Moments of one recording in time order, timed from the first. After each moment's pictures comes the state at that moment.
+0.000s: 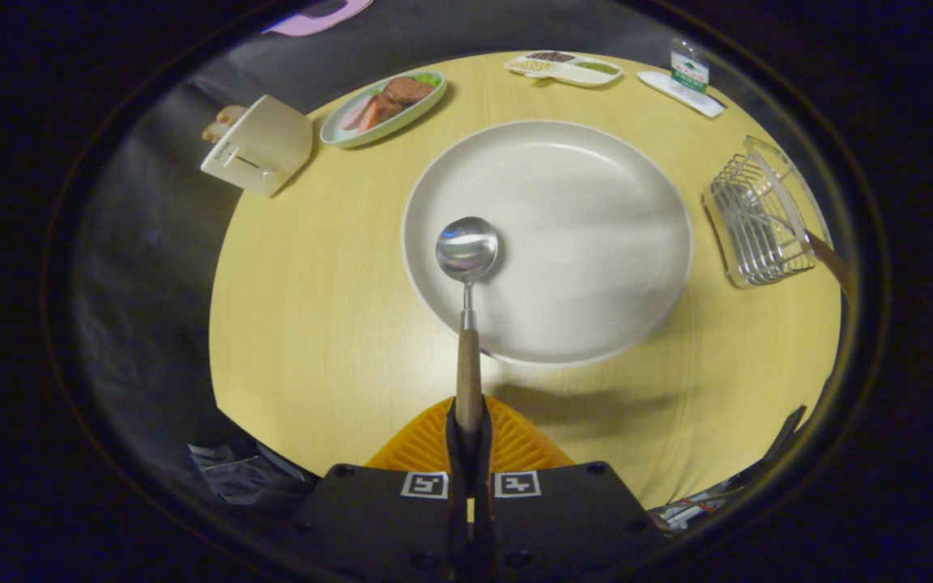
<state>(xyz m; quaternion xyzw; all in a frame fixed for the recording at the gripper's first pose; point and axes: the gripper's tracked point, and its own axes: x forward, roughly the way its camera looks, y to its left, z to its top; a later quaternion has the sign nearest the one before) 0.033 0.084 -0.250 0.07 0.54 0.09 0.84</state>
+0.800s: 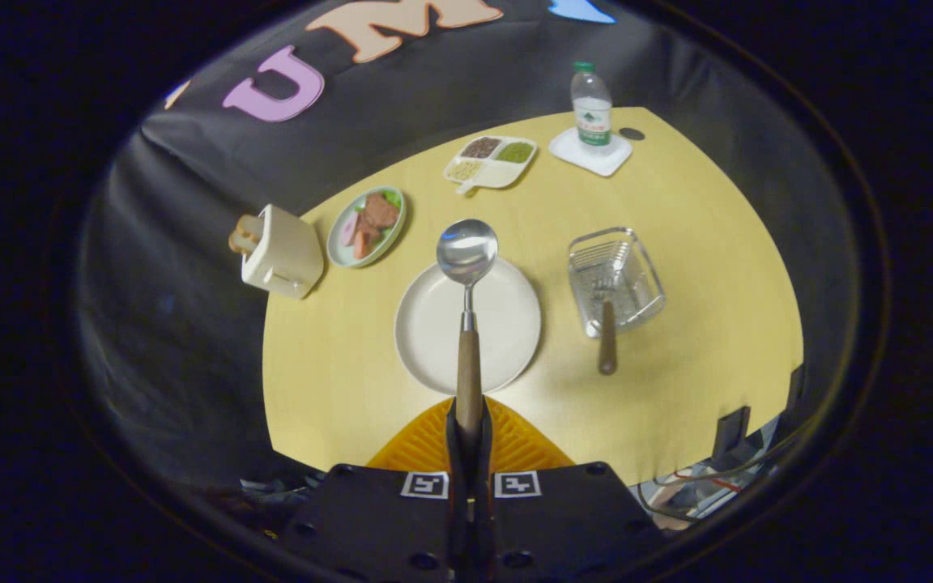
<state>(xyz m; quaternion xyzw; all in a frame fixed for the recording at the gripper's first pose) 0.043 -0.036 -0.099 0.16 0.46 0.04 0.87</state>
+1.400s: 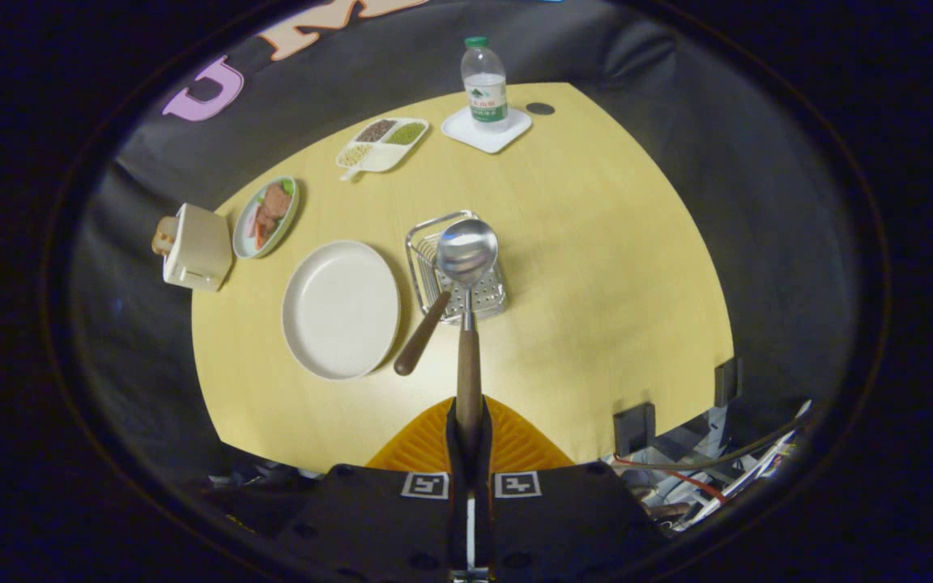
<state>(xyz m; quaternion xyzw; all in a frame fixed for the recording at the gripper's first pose) 0.024 -0.152 -0.136 0.10 0.54 -0.04 0.83</state>
